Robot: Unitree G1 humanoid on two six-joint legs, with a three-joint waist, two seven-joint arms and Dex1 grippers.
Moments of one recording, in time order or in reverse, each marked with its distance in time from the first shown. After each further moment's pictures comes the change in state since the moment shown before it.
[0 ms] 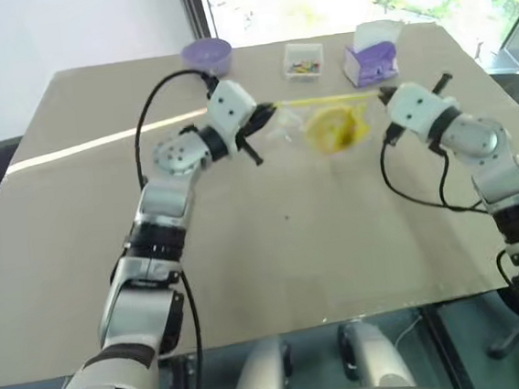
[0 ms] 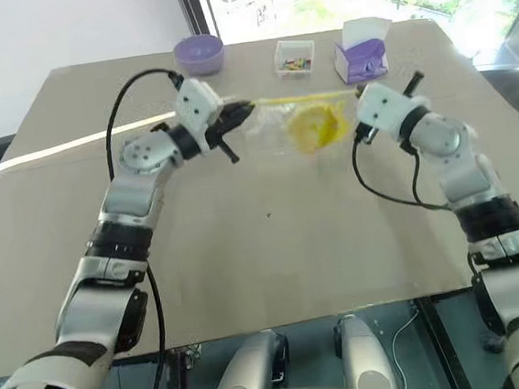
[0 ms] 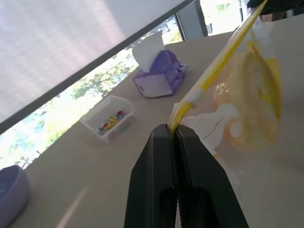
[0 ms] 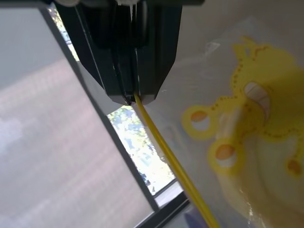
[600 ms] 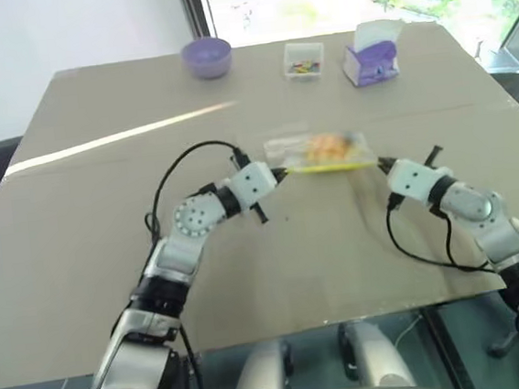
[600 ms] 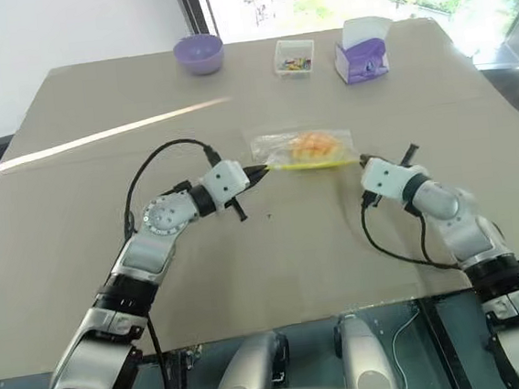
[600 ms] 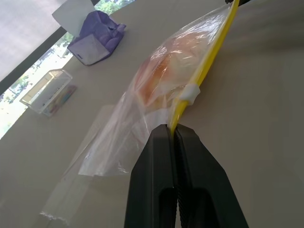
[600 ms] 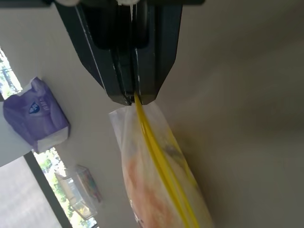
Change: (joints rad) left arm 0.480 0.064 -0.111 -0.318 0.167 -0.147 -0.020; right arm 0.516 -0.021 0.015 -0.284 0.039 0.020 0.137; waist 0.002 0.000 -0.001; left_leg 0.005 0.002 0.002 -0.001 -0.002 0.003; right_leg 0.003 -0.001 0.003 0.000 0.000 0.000
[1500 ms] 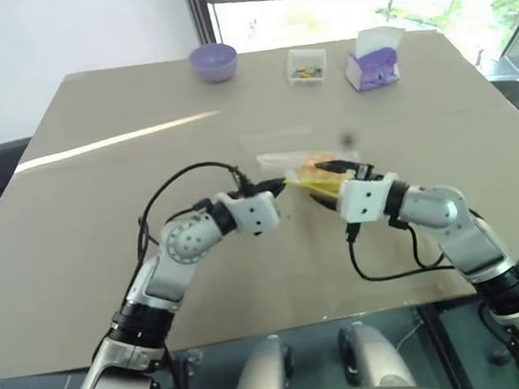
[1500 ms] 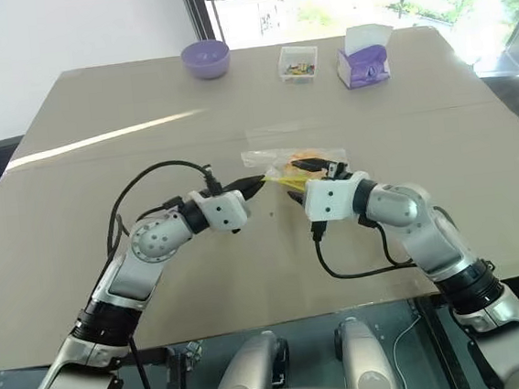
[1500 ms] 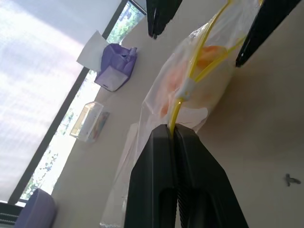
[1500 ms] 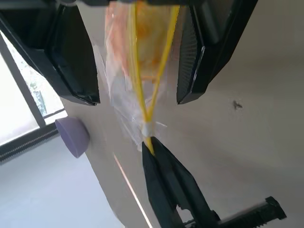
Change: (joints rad) left arm 0.122 0.042 0.001 -0.218 0.179 -0.064 0.076; right arm -0.079 0.085 0.150 -0.307 -0.017 0.032 0.195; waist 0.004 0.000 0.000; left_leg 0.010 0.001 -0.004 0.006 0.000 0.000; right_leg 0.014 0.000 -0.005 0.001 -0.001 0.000
